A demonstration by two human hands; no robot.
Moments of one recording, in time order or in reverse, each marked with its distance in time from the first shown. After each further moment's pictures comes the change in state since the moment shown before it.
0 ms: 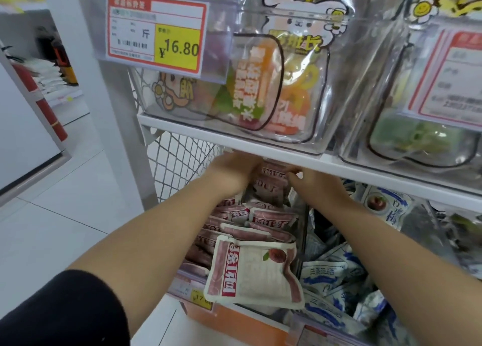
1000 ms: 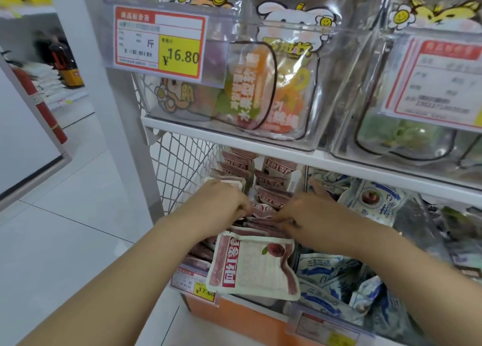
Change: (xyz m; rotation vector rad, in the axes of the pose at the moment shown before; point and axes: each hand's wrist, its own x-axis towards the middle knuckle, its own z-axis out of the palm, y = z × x) left_hand -0.064 -0.007 0.009 0.033 -0.041 0.203; right_hand -0.067 -0.030 -0.024 -0.501 -0.394 -0.398
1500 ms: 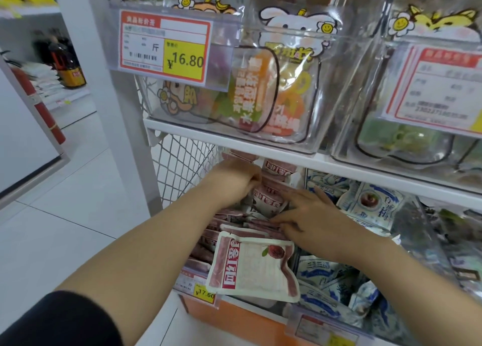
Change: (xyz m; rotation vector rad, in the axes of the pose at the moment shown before) left_hand 0.048 -0.003 -0.007 -0.007 0.045 -0.046; right_hand -0.006 -0.001 0.010 0.050 0.048 0.065
